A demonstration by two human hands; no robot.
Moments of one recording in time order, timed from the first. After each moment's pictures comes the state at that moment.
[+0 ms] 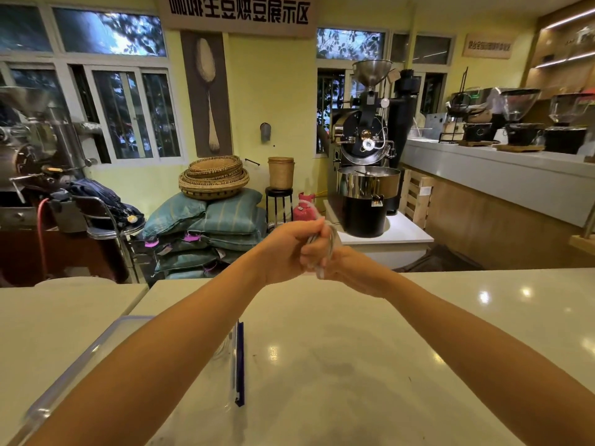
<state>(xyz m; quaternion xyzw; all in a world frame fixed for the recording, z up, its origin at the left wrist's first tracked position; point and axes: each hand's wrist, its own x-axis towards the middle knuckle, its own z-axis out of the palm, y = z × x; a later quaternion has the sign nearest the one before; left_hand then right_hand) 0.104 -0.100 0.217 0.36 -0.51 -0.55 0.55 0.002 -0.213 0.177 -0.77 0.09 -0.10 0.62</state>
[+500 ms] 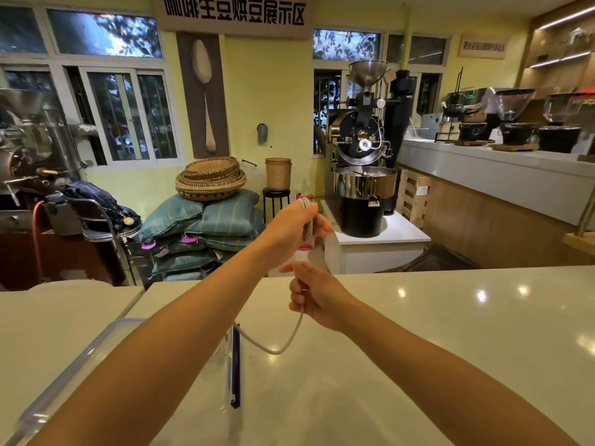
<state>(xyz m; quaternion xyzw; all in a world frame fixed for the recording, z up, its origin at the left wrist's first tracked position) 0.103 -0.124 0.227 0.55 -0.51 -0.29 0.60 0.018 -0.159 0.152 -0.60 0.15 -0.16 0.77</state>
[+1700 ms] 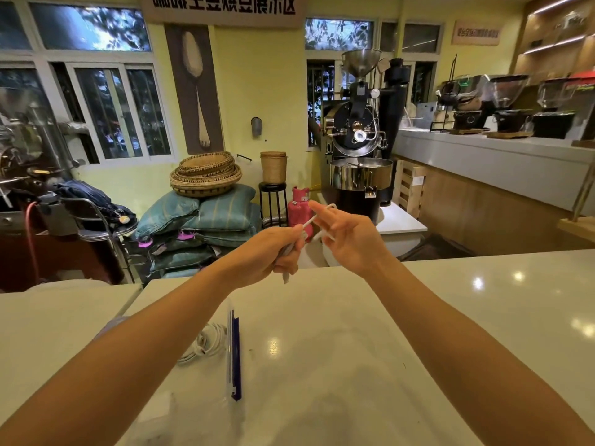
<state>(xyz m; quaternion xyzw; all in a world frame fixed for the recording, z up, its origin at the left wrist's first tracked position) 0.110 -0.081 0.208 0.56 -0.55 -0.40 0.47 -0.002 -0.206 0.195 -0.54 0.07 -0.28 0.79</state>
